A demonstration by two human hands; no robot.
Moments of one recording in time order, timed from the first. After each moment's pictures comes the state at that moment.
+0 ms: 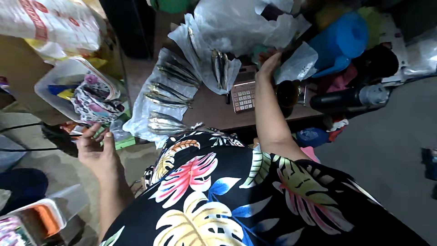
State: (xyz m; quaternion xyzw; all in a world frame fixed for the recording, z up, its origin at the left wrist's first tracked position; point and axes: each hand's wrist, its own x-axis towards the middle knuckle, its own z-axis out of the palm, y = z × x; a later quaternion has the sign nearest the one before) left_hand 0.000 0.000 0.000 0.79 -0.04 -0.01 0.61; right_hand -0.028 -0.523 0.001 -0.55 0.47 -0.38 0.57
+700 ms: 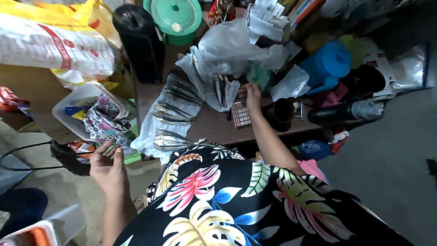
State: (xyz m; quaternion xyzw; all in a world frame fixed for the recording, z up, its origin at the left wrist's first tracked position) left_hand 0.006 -0.011 0.009 0.79 -0.02 -0.01 0.61; right_hand -0.062 -0.462 0.013 -0.70 0.37 -0.18 0.58
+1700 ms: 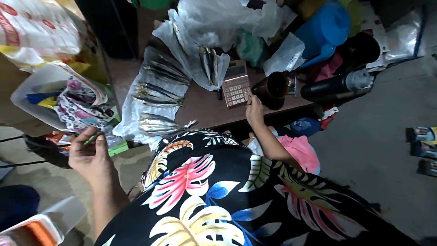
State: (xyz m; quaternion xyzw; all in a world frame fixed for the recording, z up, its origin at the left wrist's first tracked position) left_hand 0.002 -0.007 0.004 0.78 -0.06 -0.03 0.63; right_hand -0.198 -0.437 -0.030 -0.90 0.36 -0.08 0.22
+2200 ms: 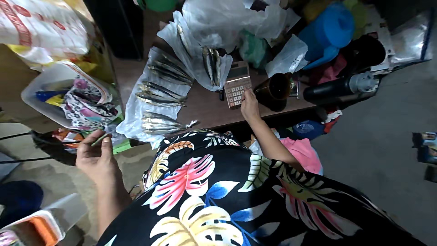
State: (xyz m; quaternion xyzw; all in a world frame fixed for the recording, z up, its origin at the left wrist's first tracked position) left_hand -0.009 0.001 -0.002 0.78 -0.05 -0.03 0.62; right_hand -0.166 -0.436 -0.032 -0.93 0.28 -0.12 0.23
